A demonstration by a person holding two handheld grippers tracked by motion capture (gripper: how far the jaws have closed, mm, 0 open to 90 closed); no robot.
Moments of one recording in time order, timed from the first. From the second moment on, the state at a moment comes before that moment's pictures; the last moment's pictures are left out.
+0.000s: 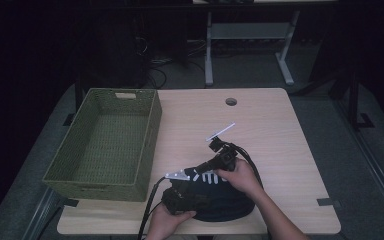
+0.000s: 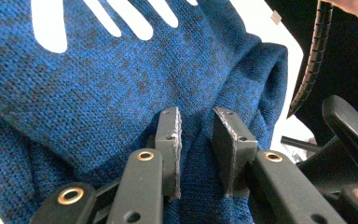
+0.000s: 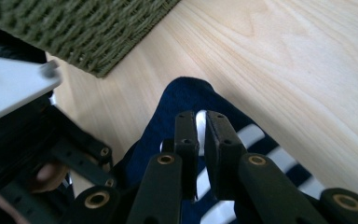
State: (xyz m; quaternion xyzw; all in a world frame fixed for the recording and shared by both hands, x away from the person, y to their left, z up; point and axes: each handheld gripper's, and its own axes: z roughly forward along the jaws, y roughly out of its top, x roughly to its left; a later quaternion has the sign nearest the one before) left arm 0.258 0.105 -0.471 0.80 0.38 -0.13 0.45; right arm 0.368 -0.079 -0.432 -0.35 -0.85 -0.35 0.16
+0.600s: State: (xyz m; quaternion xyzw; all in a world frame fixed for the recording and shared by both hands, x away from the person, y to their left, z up) left arm 0.259 0.117 -0.463 0.78 0.40 -0.15 0.46; right arm 0.369 -0.063 -0.430 -0.34 -0.86 -0.34 0.15
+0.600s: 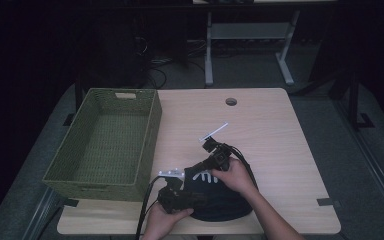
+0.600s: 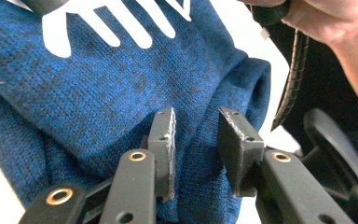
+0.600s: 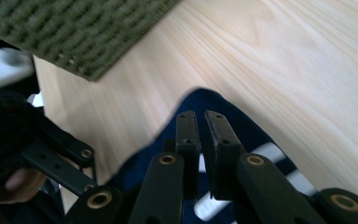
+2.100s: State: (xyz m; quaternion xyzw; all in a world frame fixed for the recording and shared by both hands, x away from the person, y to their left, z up) left arm 0.265 0.119 -0.453 0.79 0.38 -0.13 0.47; right arm 0.350 -0.133 -0.429 -0.40 -0.81 -0.39 0.15
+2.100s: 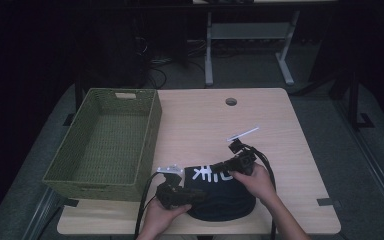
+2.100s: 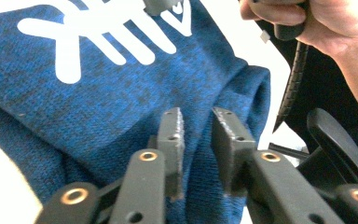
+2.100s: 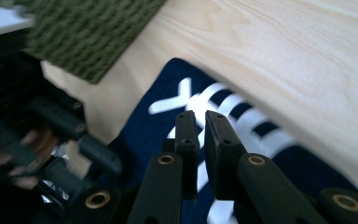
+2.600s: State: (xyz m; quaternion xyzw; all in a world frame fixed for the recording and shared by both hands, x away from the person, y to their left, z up) left arm 0.255 0.115 -0.463 0.81 0.37 -0.14 0.44; right arm 0.278 -0.178 -0.458 -0.39 -0.81 -0.40 0.19
